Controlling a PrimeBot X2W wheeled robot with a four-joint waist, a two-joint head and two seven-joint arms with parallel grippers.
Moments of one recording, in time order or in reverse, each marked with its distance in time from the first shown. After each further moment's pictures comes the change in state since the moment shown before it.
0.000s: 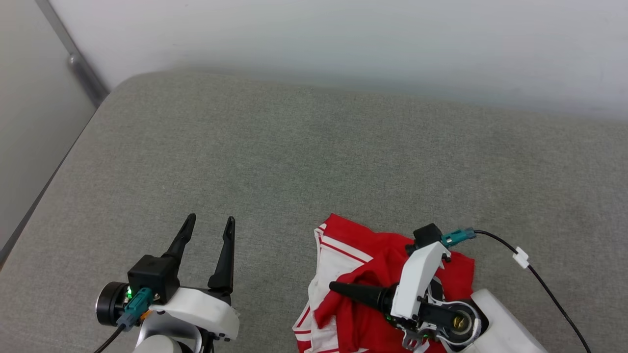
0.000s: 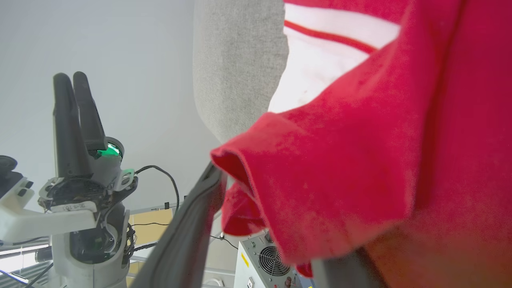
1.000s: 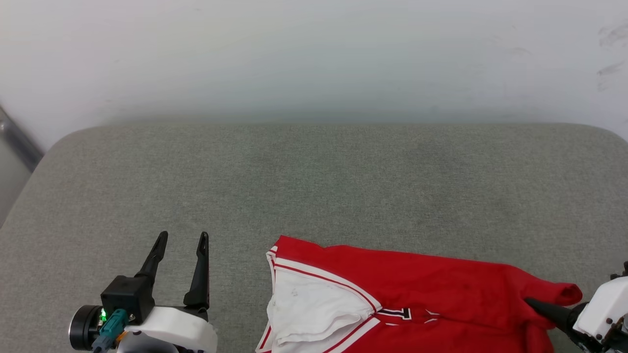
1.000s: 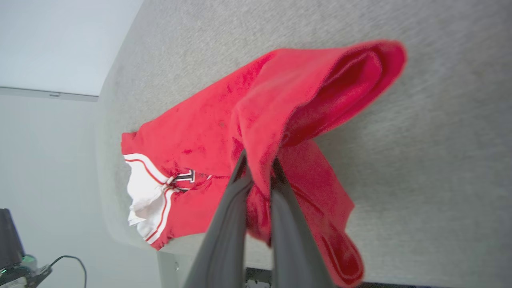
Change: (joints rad) left arm 0.098 0.043 0.059 -0.057 -0.004 0.049 -0.007; right arm 0.257 -0.025 -0.923 -0.372 -0.613 0.000 0.364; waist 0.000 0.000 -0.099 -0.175
